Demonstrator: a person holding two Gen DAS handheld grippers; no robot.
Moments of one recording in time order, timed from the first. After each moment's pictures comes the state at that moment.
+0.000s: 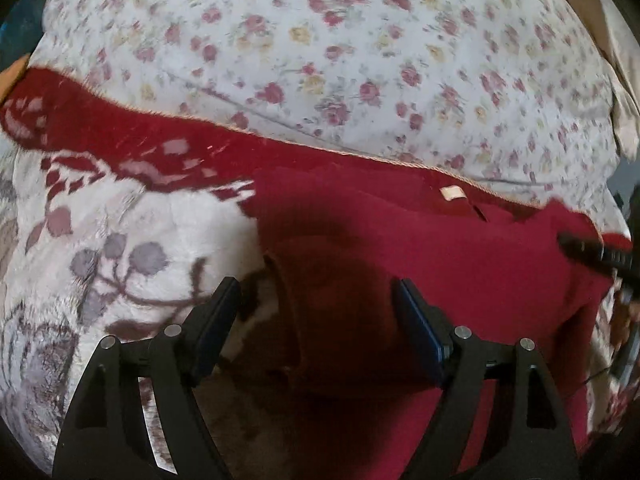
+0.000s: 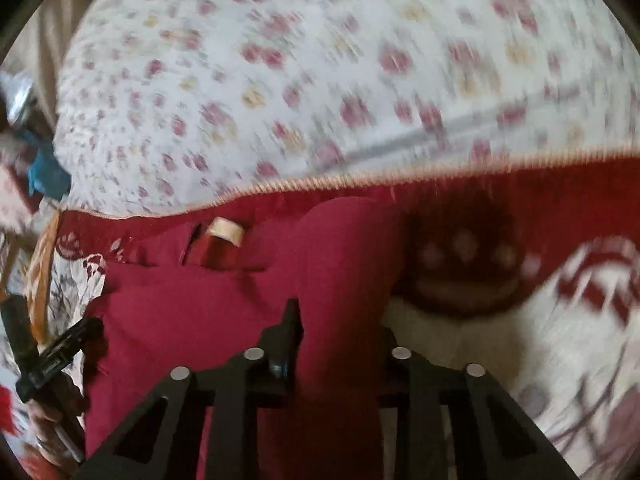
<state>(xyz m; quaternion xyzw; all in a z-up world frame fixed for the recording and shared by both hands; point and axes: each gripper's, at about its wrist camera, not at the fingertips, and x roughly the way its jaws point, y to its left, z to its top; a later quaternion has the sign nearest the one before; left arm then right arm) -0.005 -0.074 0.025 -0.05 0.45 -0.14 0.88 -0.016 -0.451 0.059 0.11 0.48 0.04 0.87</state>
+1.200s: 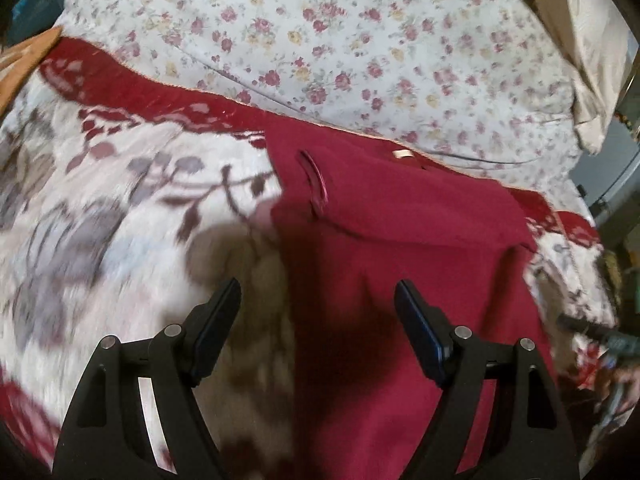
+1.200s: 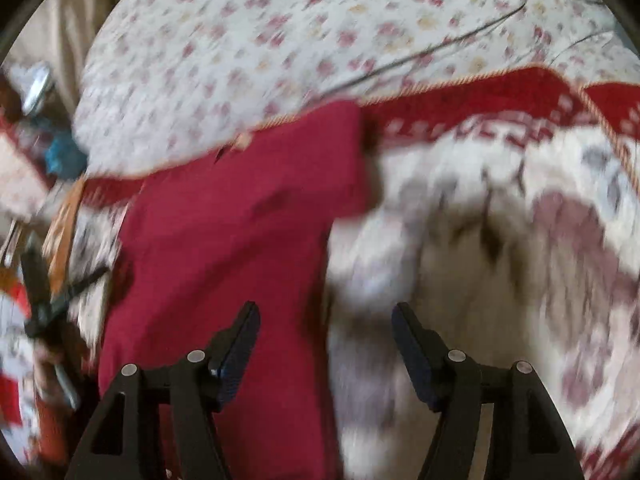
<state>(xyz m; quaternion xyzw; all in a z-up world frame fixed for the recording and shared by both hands) -0.124 -0.029 0.054 -0.10 0.45 -0.17 0.87 -0.225 -0.455 0.068 0.14 0.53 0.06 0.84</state>
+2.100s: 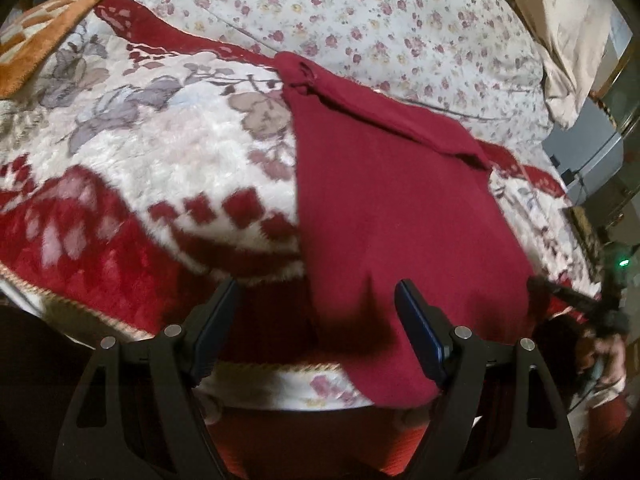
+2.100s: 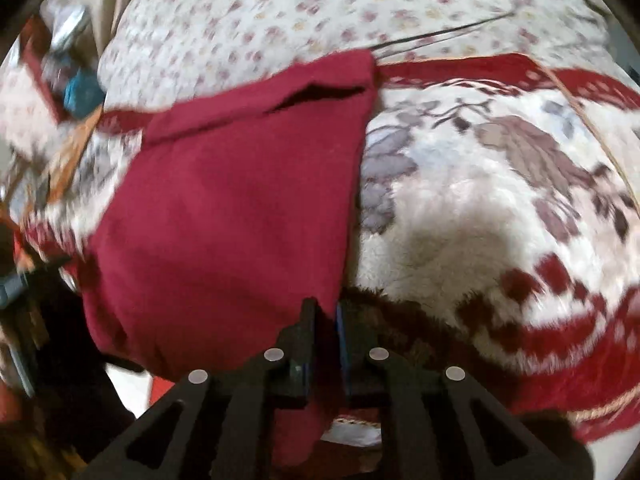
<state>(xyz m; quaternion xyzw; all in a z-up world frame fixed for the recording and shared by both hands) -0.268 0.002 0.045 -0.11 0.48 -0.18 0.85 -0.328 -0.431 0.070 0.10 0.51 0.05 0.85</state>
